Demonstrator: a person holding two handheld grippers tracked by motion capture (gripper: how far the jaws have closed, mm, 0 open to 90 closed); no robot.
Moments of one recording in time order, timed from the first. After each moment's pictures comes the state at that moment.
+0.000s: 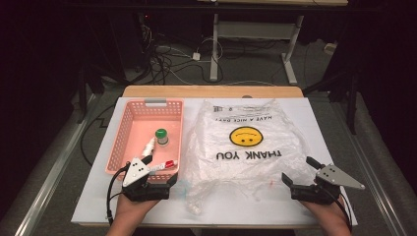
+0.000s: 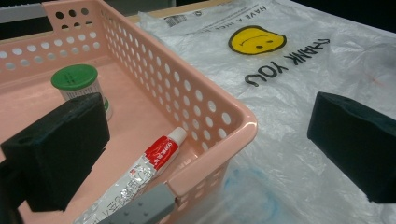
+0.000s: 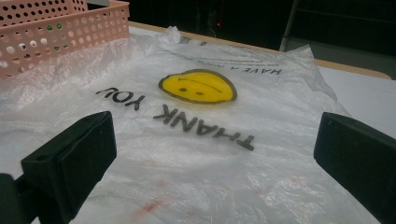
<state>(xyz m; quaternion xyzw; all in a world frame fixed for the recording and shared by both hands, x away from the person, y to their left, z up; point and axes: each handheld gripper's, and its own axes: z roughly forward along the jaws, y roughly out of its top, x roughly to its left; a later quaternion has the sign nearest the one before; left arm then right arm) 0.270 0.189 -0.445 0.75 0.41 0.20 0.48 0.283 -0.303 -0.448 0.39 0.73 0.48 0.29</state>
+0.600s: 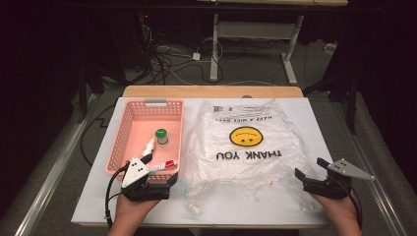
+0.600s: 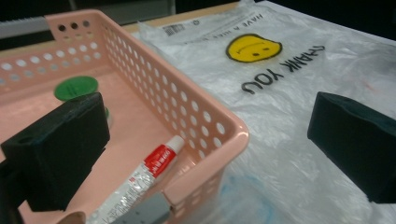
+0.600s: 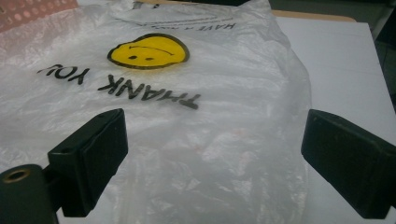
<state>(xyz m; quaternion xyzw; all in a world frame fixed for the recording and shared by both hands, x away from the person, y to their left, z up) 0.266 0.188 -0.439 0.75 0.40 0.20 0.49 0.302 -0.345 -0.459 0.47 0.72 0.44 0.26</state>
